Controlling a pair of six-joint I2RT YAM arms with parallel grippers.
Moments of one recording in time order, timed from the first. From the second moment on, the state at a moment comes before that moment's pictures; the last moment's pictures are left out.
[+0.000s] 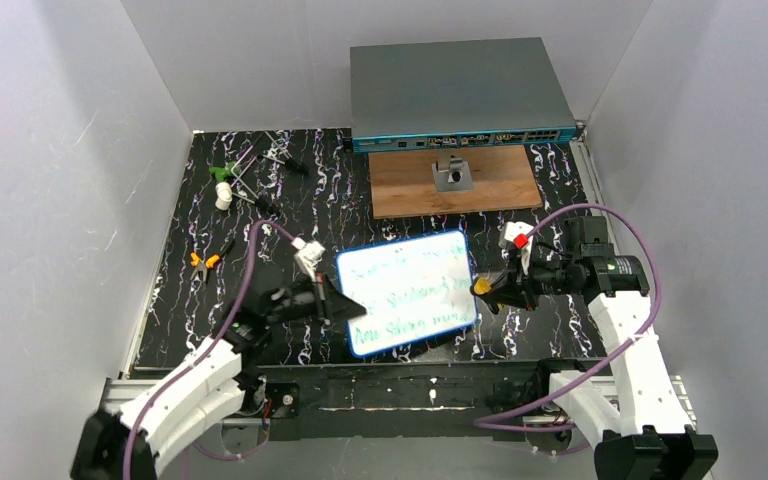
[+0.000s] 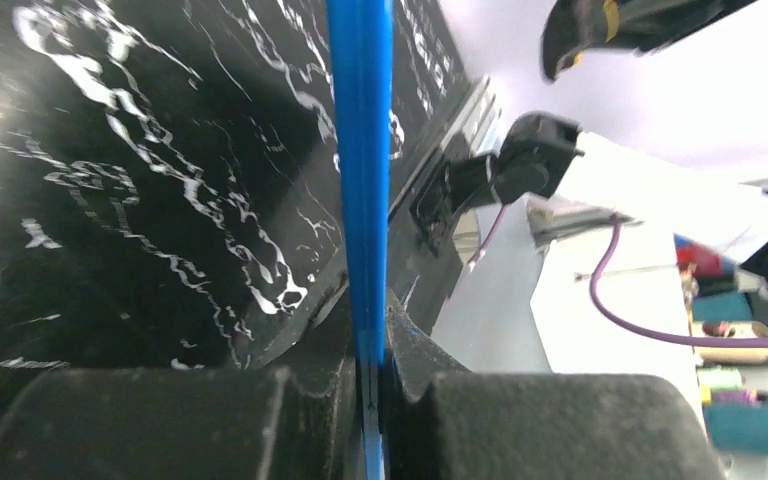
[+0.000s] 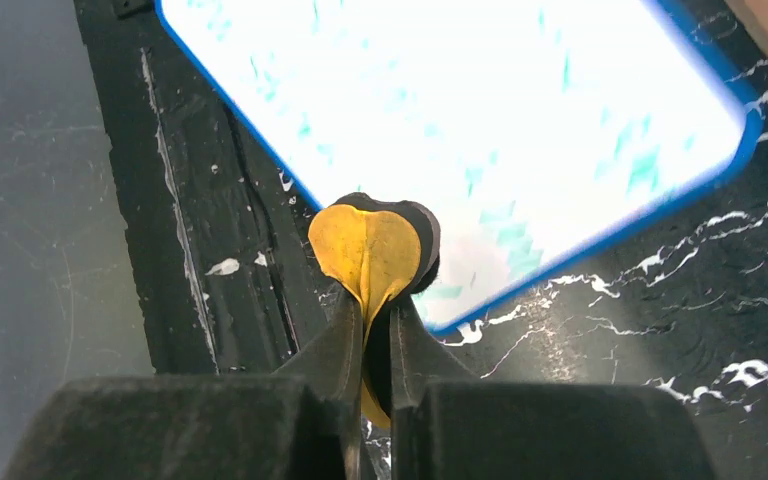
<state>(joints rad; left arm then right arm) -0.46 0.66 0.28 0.09 0.70 -0.79 0.04 0.88 0.89 -1.14 -1.04 -0.87</state>
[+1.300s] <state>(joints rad) -1.01 1.43 0.49 0.65 0.17 -0.93 0.85 1.19 1.03 -0.68 -0.15 -0.59</state>
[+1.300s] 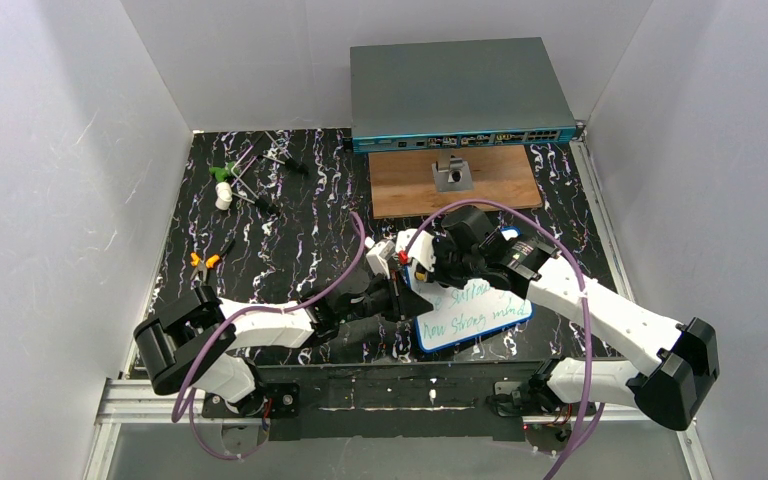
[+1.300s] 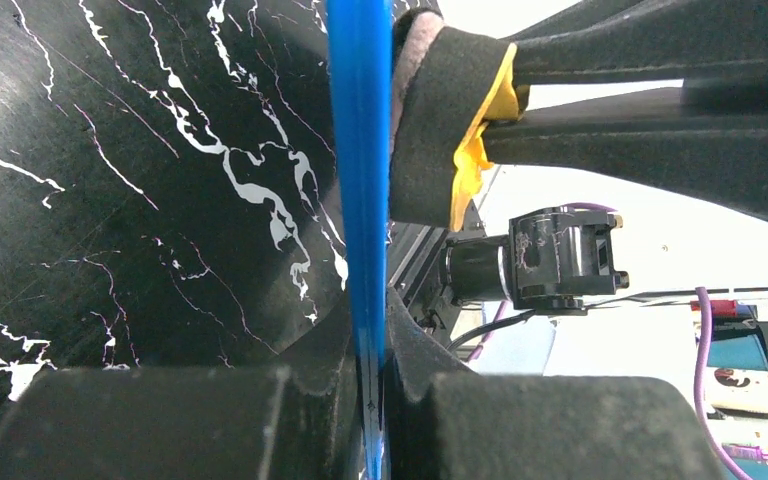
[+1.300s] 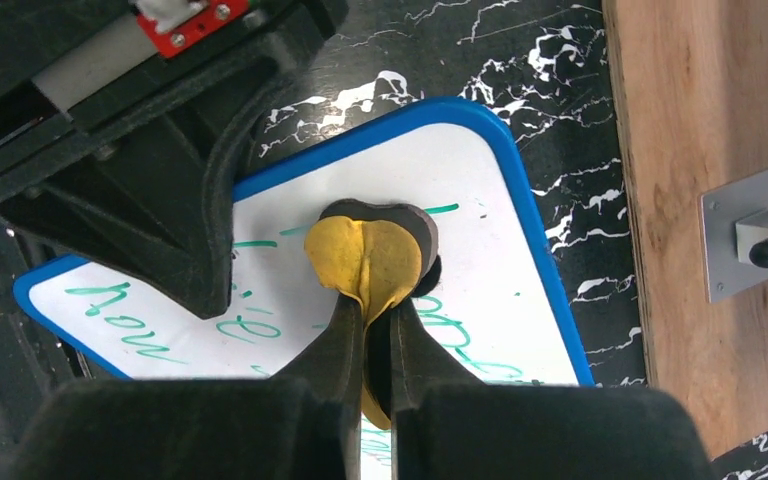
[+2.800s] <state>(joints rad) -0.99 1.43 0.49 0.65 0.20 -0.98 0.81 1.30 1.12 -0.69 -0.12 -0.45</state>
